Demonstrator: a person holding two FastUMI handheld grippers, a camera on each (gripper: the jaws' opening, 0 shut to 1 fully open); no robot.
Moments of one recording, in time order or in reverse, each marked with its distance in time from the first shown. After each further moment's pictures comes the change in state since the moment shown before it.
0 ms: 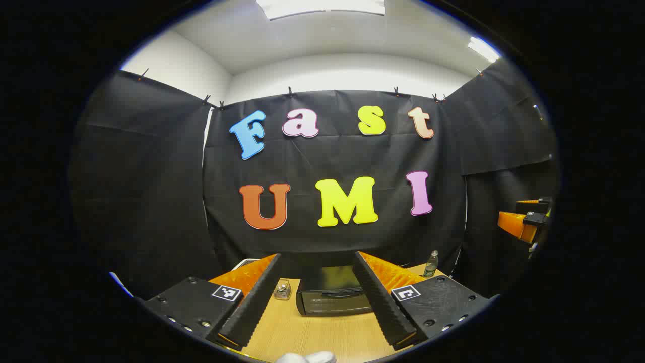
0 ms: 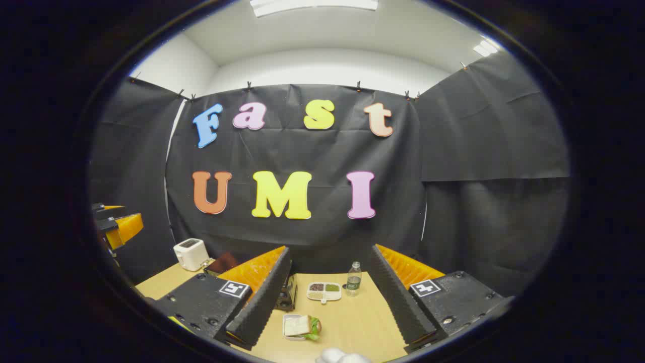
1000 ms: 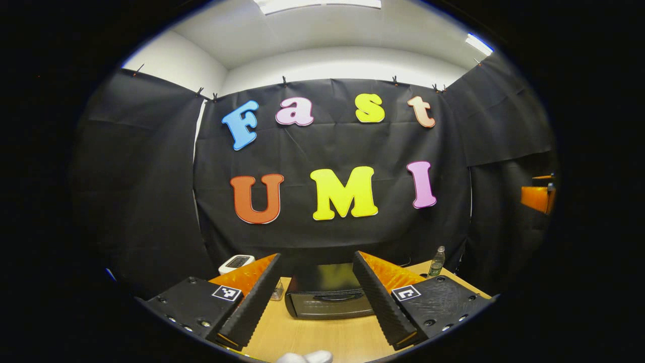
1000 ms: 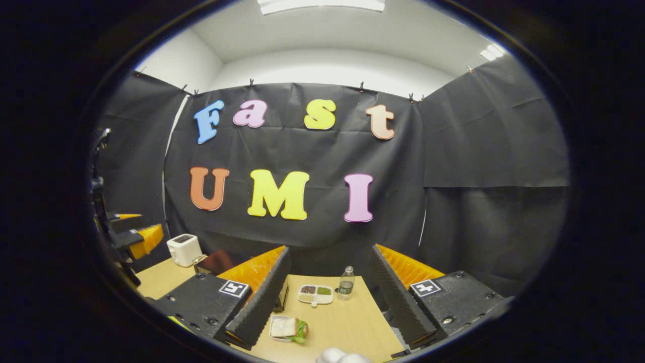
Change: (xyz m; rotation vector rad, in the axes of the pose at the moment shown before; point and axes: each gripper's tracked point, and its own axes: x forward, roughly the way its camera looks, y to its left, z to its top) left arm 0.072 -0.034 -0.050 -0.005 0.033 -0.012; right arm 0.018 -0.028 0.006 -0.045 -0.016 0.002
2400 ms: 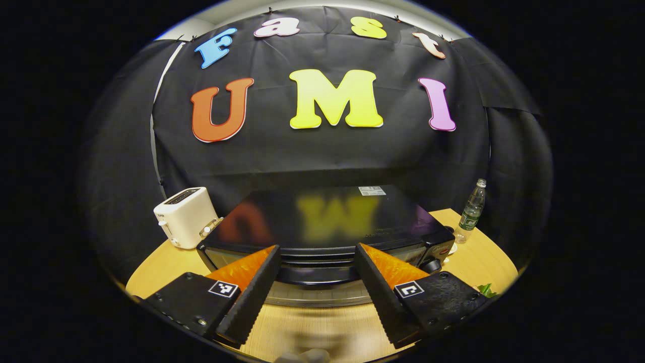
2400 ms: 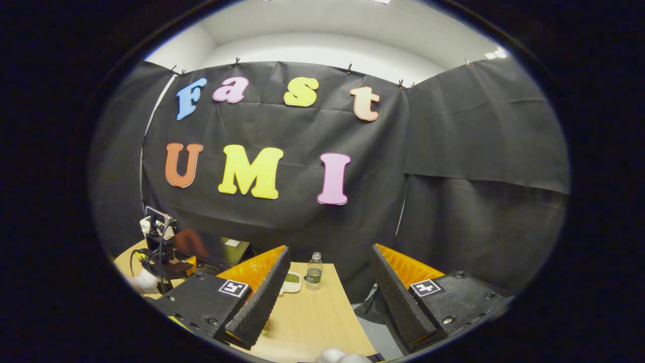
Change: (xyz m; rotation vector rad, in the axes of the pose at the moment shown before) left arm 0.166 -0.045 -0.238 -0.015 0.342 -0.050; right arm 0.036 -0.069 -0.043 -0.057 0.112 -0.106
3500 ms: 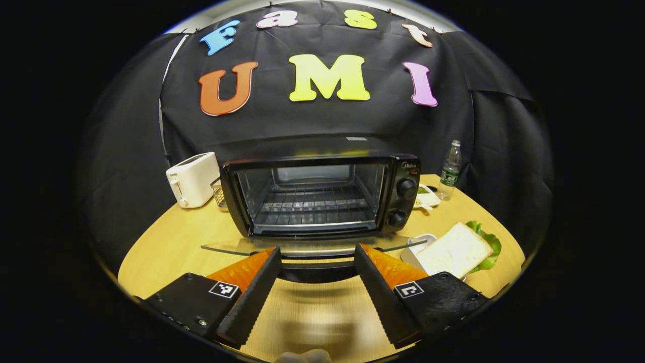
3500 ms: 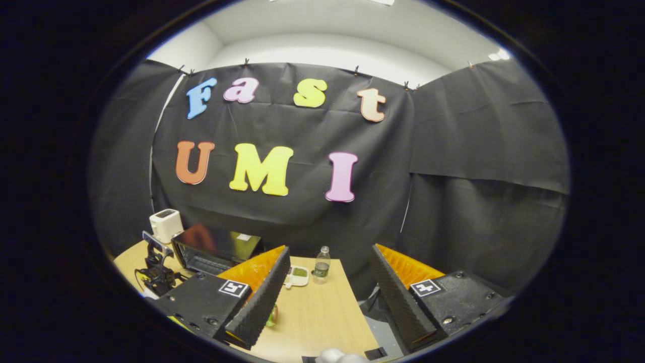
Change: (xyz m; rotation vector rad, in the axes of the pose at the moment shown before) left arm -0.093 -0.007 -0.110 0.005 0.127 -0.031; right arm -0.041 0.020 -0.014 -0.012 0.001 0.034
